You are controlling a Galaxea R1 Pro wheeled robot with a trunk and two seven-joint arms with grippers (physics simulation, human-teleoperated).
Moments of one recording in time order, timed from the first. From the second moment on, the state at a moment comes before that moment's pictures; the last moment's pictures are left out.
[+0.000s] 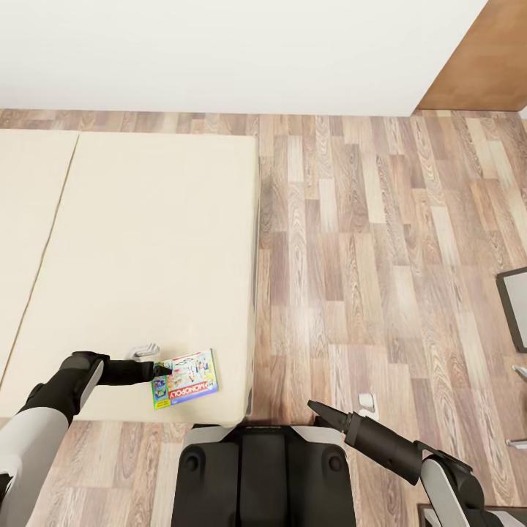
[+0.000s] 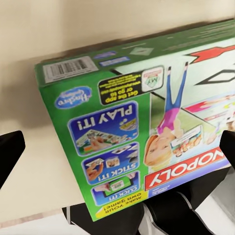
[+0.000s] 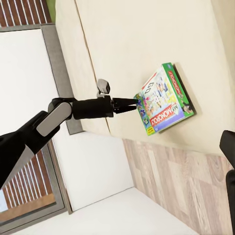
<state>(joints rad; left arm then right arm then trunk) -0.84 0.28 0.13 -0.58 -0.12 0.73 -0.72 -0.12 -0.08 -0.10 -1.51 -0.63 0.76 0.87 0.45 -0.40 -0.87</state>
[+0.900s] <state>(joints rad) -0.84 0.28 0.13 -0.58 -0.12 0.73 -0.72 -0.12 -0.08 -0.10 -1.51 -0.63 0.76 0.87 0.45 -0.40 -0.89</state>
